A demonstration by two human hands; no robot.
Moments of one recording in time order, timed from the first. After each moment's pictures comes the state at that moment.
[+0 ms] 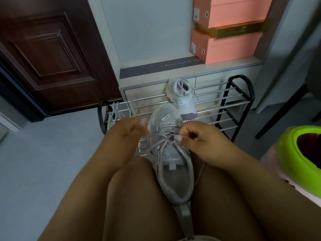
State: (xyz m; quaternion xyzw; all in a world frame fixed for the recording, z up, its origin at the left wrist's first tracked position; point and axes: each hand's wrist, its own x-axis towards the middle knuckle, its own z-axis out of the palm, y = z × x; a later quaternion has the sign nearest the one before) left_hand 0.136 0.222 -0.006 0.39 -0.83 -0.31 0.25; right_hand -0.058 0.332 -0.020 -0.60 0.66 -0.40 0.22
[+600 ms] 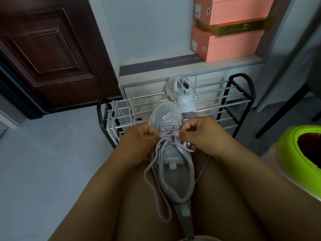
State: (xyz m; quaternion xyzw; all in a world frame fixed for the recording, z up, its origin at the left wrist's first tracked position) left_hand 0.106 0.230 -0.023 0.44 -0.73 -0.47 0.23; right_hand -0.059 0.313 -0.021 -0.47 0.71 -0.43 0.30
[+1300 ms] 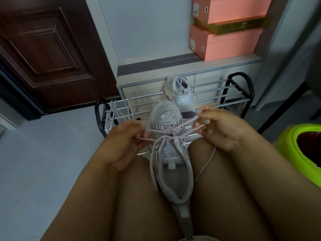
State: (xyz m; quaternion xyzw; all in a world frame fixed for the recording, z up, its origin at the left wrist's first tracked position) left_hand 0.117 0.214 -0.020 0.33 -0.48 -0.75 0.31; right_hand -0.091 0.309 -0.015 -0.19 0.46 -0.67 0.55
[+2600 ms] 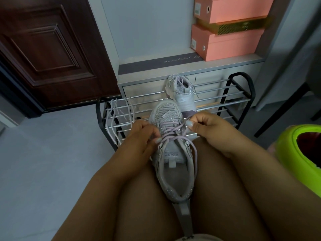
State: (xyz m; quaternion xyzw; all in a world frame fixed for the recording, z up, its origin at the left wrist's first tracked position) left_hand 0.121 0.224 -0.045 0.27 -0.90 -0.27 0.23; right_hand -0.081 0.317 -0.026 -0.52 0.63 -0.49 0.32
